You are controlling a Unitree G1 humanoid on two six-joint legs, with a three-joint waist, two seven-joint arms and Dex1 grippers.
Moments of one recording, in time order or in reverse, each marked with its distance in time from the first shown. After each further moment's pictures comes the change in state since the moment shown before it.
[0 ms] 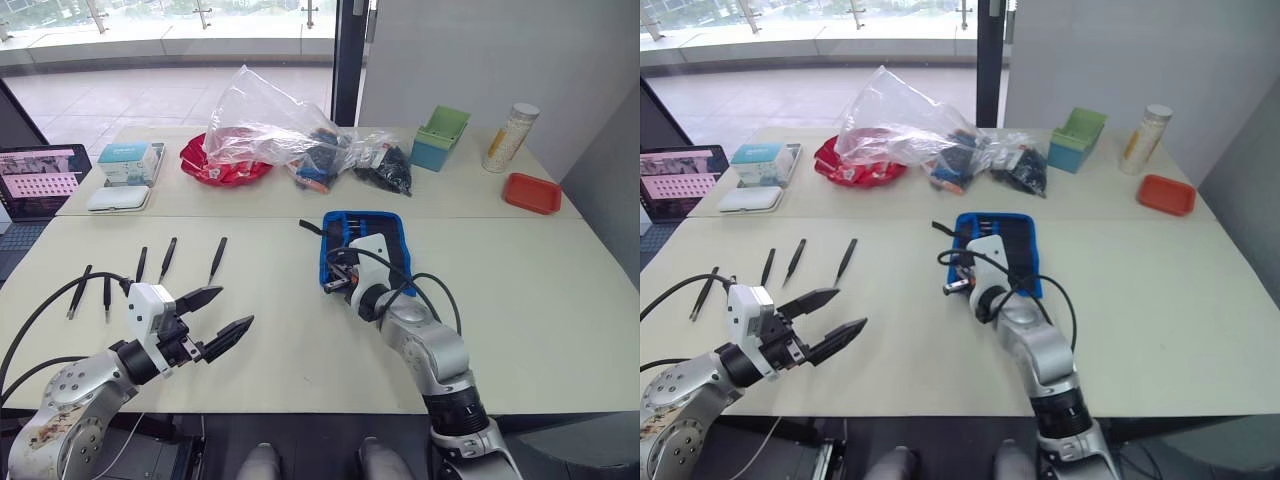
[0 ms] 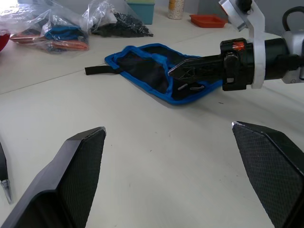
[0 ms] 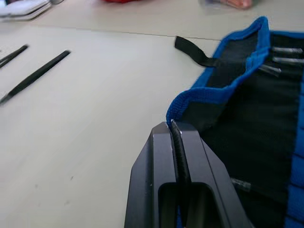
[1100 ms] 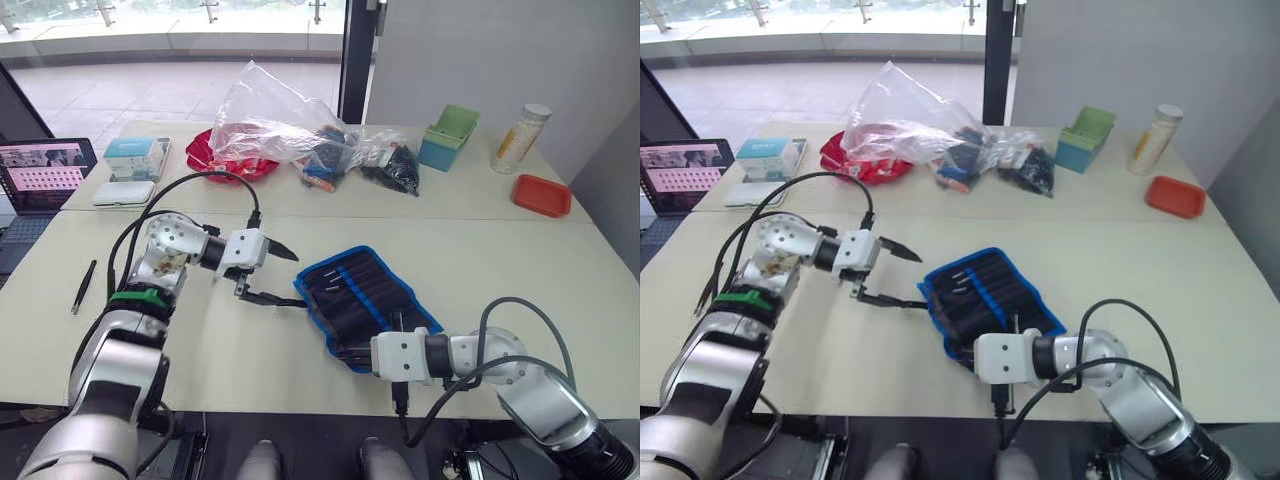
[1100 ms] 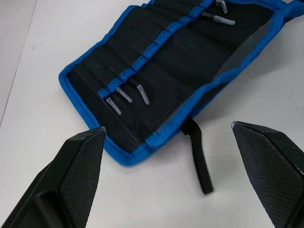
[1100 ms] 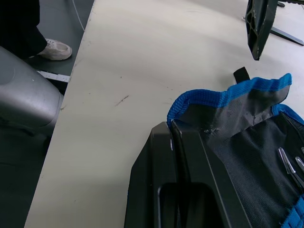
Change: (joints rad) left arm -1.161 -0.079 -0.550 1.393 0.556 -0.882 -0.819; right arm 0.217 -0.625 0.149 -0.339 -0.146 -0.474 0.724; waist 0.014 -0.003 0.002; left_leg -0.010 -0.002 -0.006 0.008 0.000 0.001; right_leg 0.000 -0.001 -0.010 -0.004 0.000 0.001
